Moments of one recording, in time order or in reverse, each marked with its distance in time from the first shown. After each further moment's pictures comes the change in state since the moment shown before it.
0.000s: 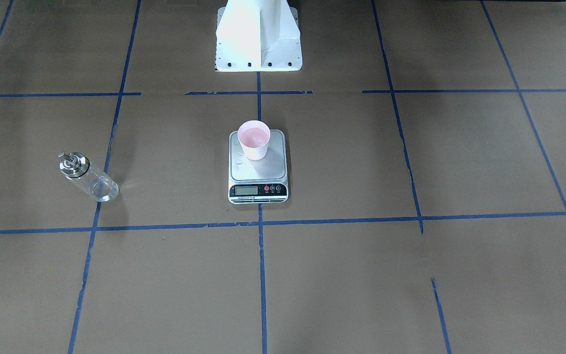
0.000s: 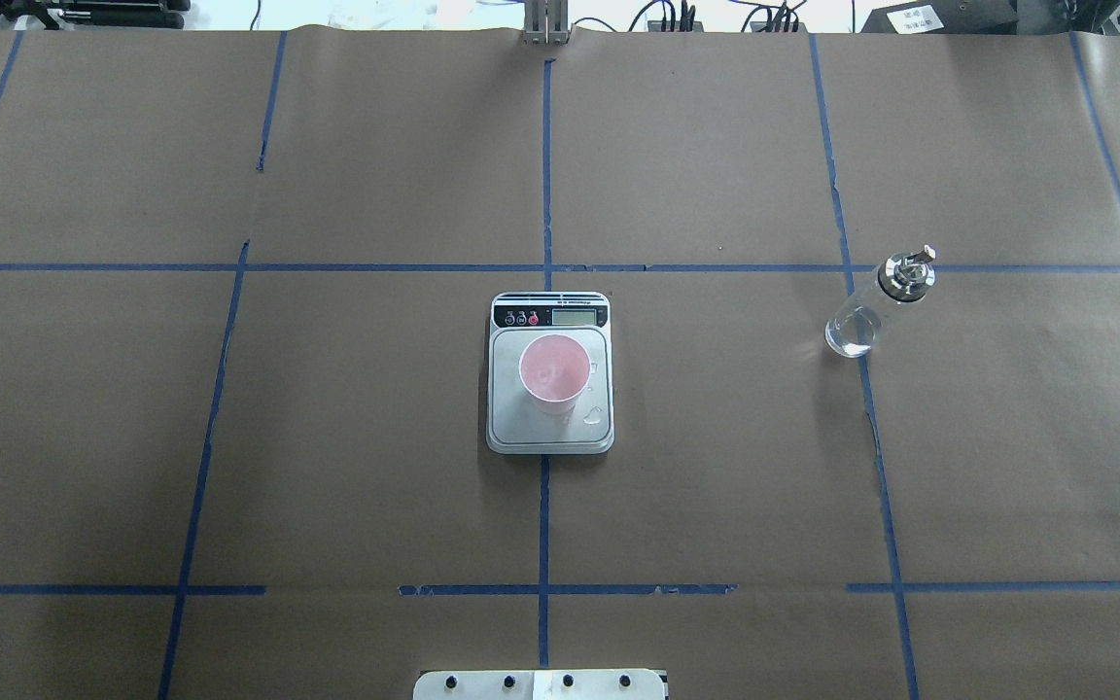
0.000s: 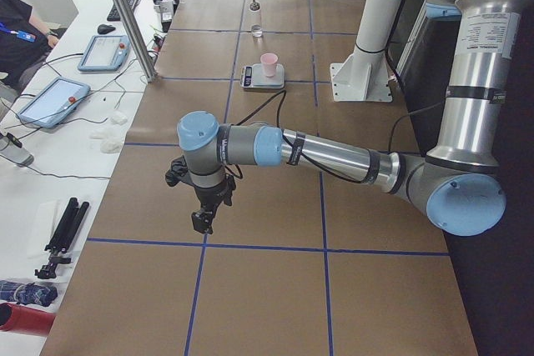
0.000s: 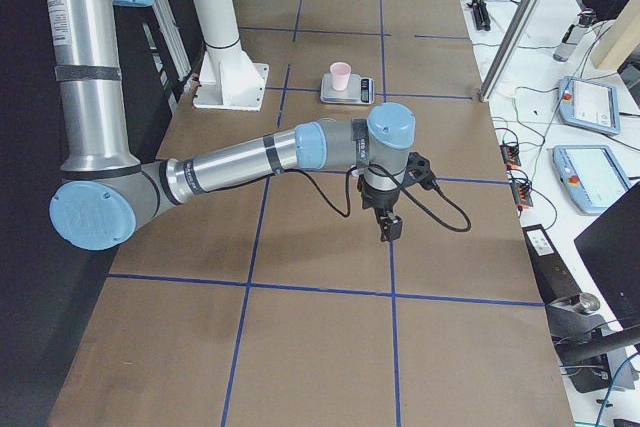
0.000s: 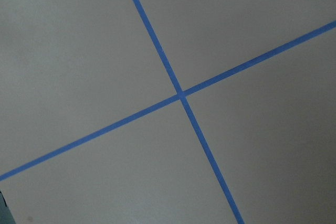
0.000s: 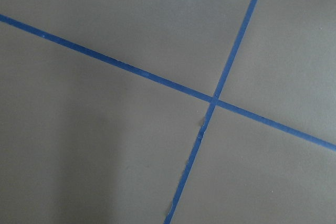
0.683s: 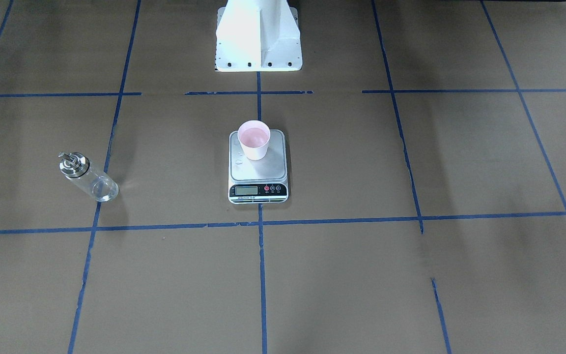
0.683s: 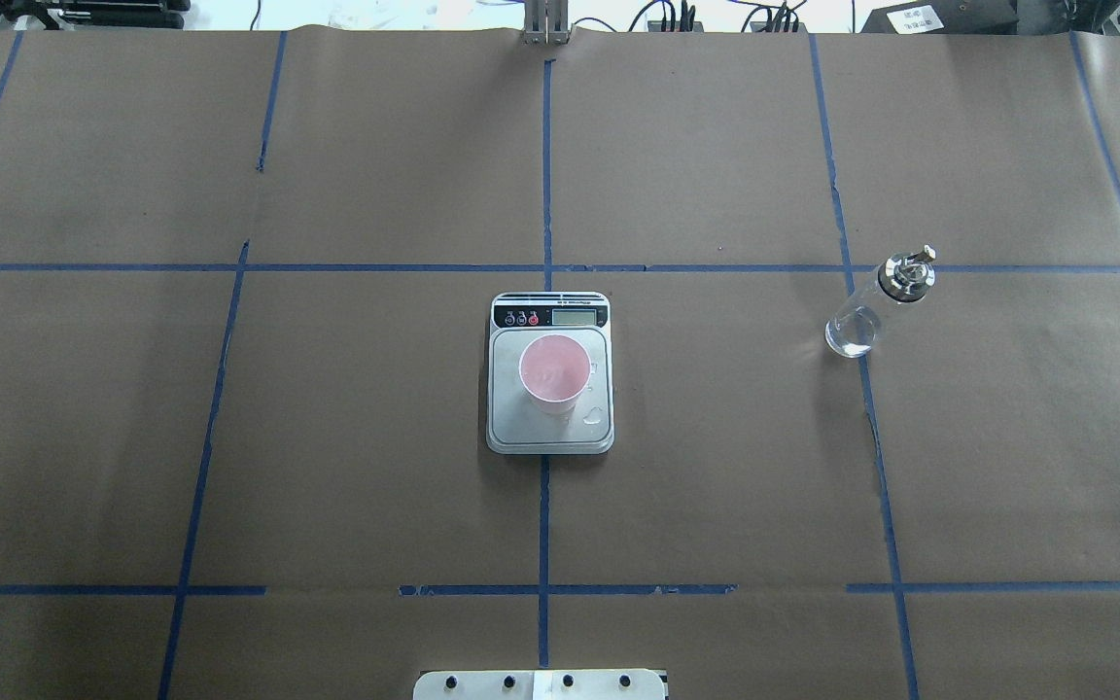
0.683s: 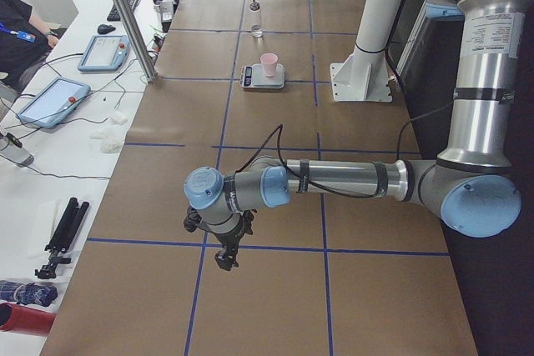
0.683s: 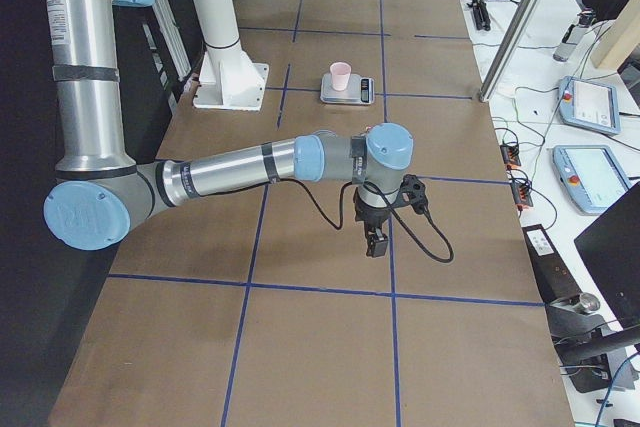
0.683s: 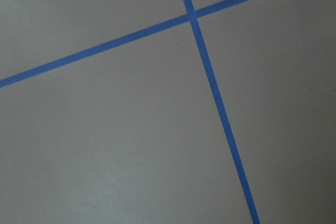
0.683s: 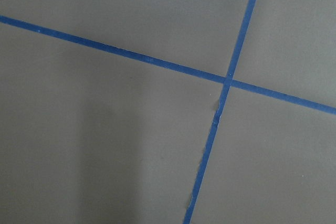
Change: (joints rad) left arm -0.003 0.040 0.139 -0.019 -0.081 0.084; right arm -0.002 -0.014 -0.067 0.000 0.085 0.034
